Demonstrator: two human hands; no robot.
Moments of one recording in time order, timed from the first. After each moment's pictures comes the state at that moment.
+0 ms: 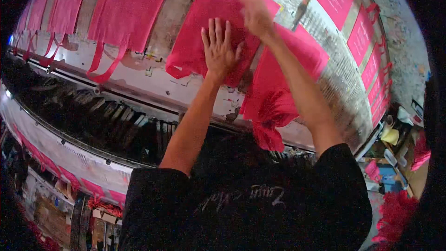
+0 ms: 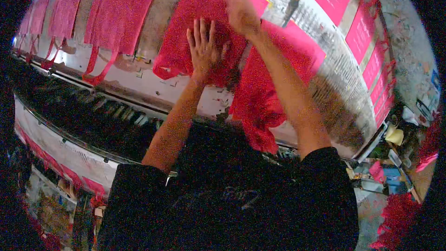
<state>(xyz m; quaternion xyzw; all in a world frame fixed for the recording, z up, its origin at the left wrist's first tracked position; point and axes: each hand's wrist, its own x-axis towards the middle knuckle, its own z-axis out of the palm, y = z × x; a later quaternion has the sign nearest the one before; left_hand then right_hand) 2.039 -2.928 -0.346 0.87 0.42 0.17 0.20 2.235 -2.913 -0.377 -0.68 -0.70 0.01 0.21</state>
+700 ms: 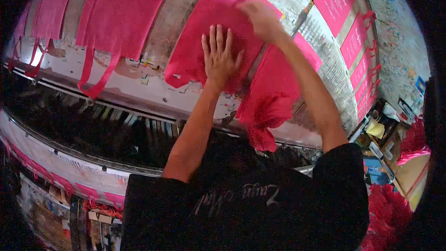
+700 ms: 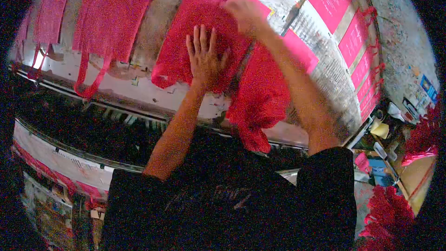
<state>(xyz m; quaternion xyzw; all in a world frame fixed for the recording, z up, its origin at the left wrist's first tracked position) 2.037 -2.921 -0.345 0.85 0.43 0.13 0.26 2.259 -2.892 -0.348 -0.63 -0.77 0.13 0.01</state>
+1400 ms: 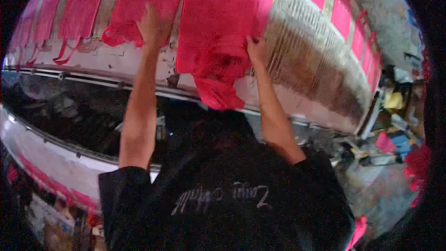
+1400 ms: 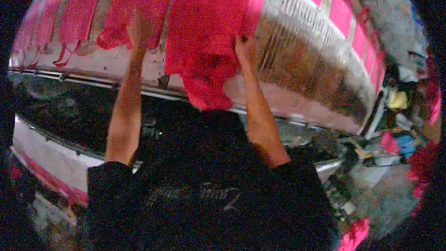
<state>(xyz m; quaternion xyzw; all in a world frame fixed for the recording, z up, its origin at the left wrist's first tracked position) 2.040 -3.012 -0.322 0.85 0.49 0.06 0.19 2.252 -3.294 -0.331 -0.94 -0.13 0.18 0.27</state>
